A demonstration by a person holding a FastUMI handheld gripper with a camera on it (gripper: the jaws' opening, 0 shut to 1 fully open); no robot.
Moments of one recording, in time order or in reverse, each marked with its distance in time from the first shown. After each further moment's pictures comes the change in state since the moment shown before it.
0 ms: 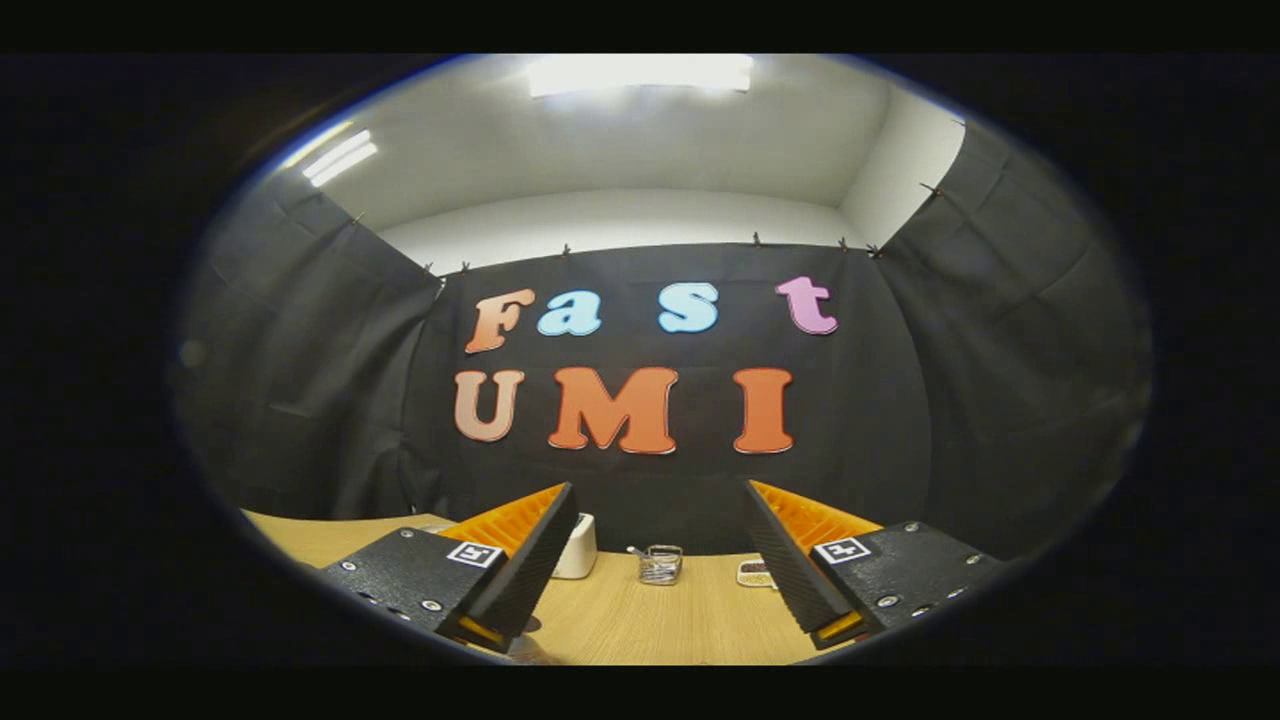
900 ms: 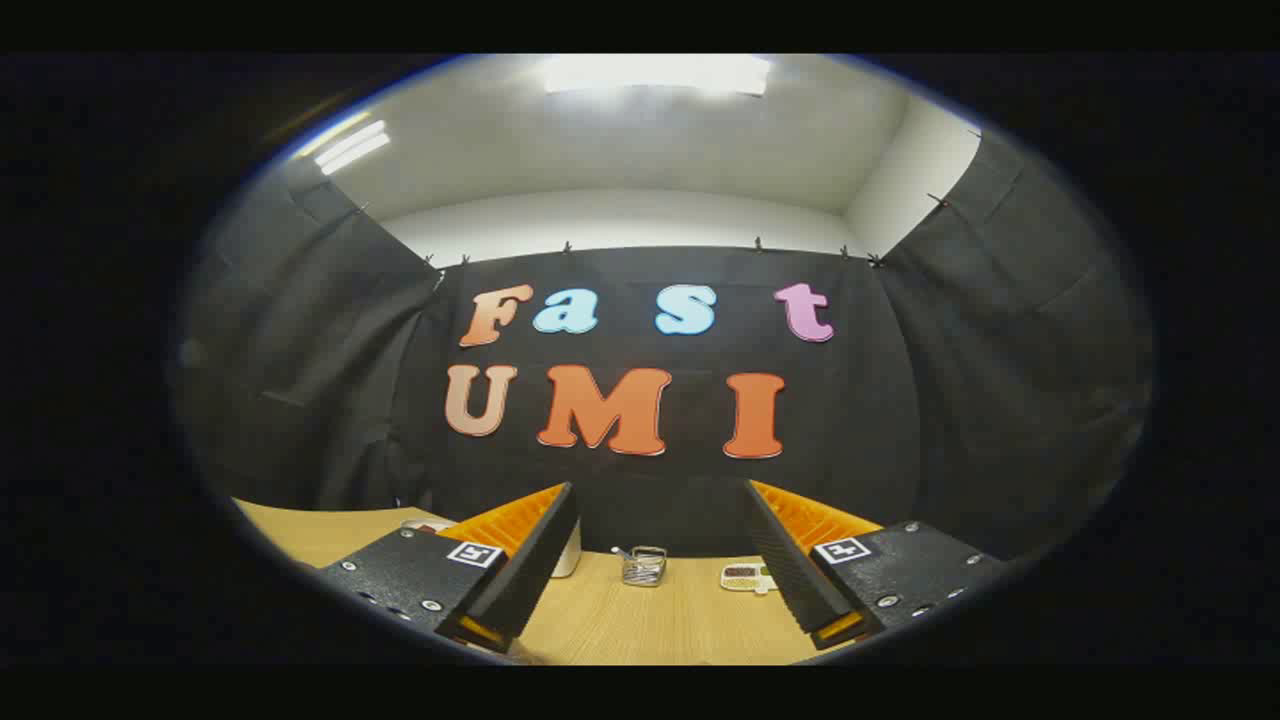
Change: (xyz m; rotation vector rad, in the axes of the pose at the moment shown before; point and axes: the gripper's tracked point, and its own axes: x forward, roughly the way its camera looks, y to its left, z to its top) arm 0.004 -0.009 0.004 -0.044 -0.009 -0.032
